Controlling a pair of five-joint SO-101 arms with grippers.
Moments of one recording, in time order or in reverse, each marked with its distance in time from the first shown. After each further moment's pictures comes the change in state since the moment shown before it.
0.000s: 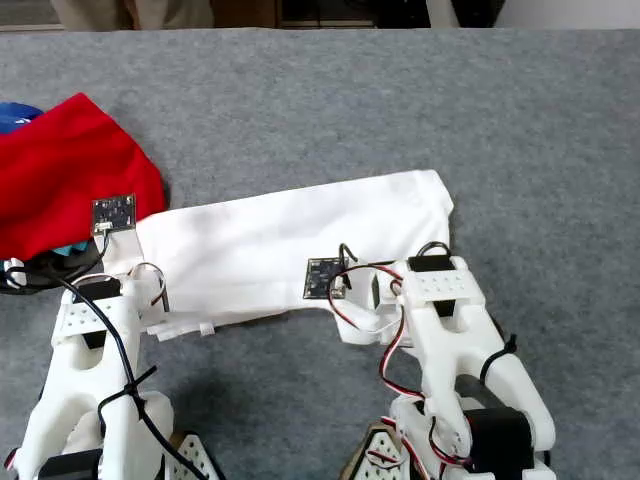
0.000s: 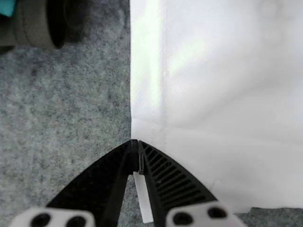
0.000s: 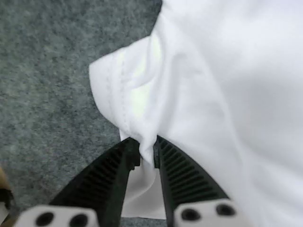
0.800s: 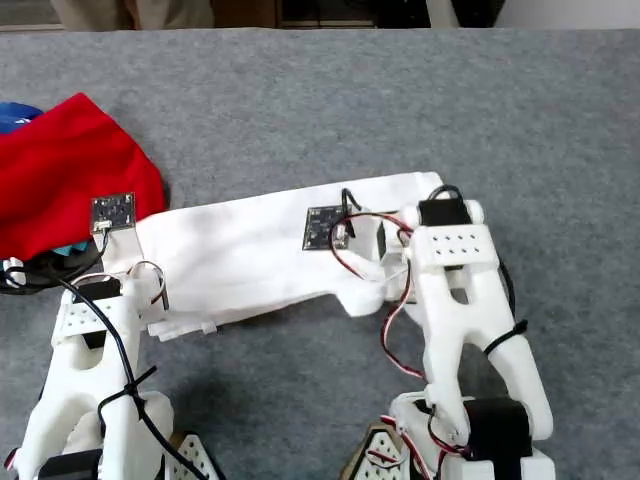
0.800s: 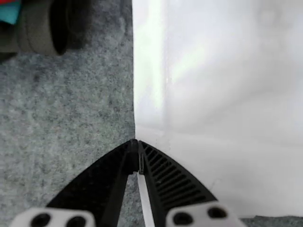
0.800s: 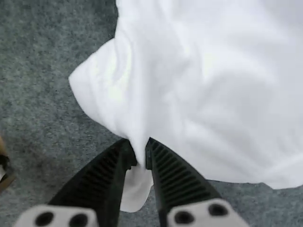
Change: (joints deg) left arm 0.0 0.0 0.0 -1.2 0.0; right arm -0.9 2.8 -26.1 20.0 0.1
